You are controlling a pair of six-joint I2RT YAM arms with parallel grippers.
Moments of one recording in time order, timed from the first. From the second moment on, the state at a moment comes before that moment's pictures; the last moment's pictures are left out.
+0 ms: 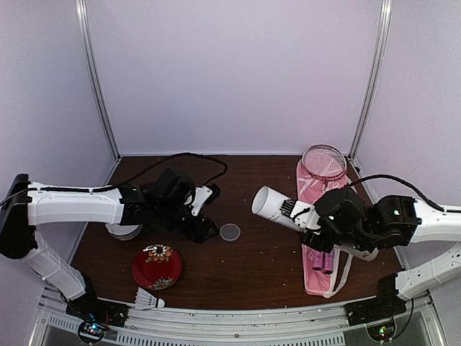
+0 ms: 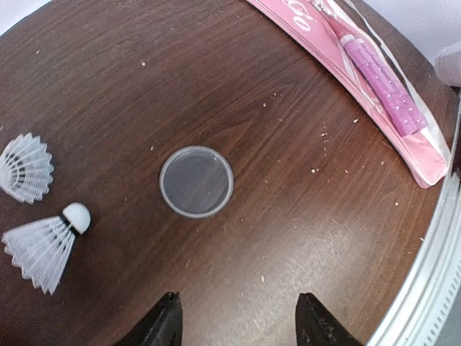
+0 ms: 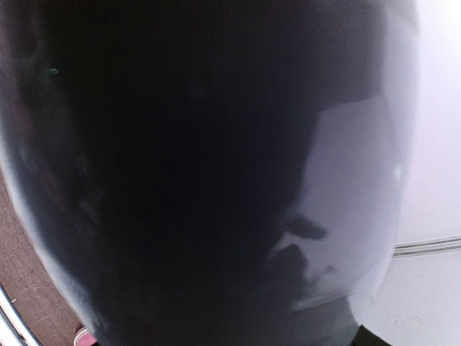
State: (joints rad) left arm -0.93 1.53 1.00 -0.28 0.08 -0.17; right arm 1.19 1.05 0.90 -0.68 0.60 -0.23
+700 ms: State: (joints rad) left arm -0.94 0.90 0.68 -0.96 -0.01 -0.95; right arm 1.19 1.03 0.89 -0.65 0.57 -0.23
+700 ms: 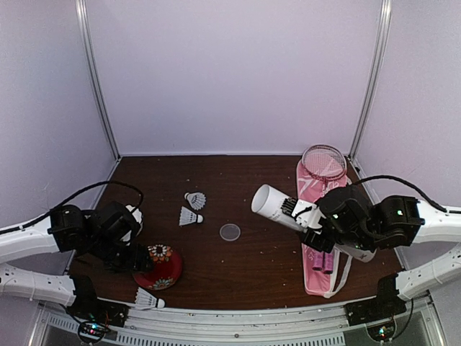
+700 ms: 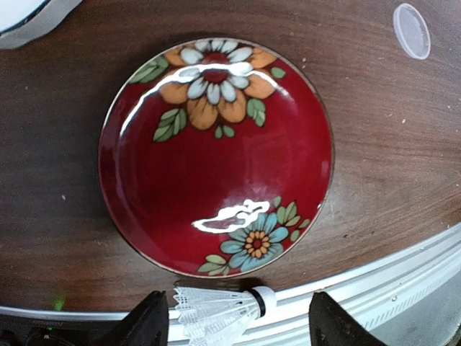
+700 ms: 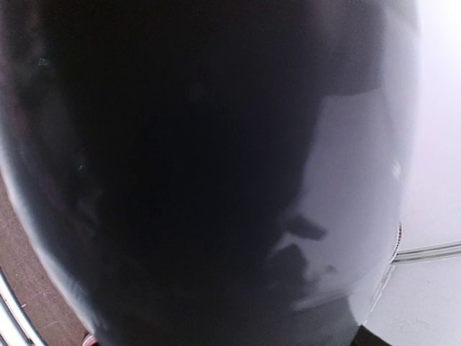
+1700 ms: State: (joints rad) left arm -1.13 0.91 0.53 -0.79 0.11 -1.31; right arm 1.19 1.03 0.89 -0.65 0.53 -0.23
